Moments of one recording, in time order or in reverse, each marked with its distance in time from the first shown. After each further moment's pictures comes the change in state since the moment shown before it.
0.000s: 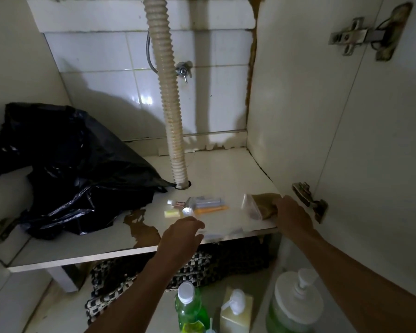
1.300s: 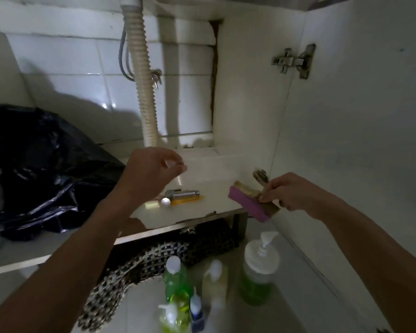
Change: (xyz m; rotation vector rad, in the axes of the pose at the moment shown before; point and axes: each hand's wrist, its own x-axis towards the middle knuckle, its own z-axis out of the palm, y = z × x) left_hand -0.024 0.049 -0.164 -0.378 0.337 0.178; right_hand -0.129 -0.026 -0.168 0.608 -0.300 0.149
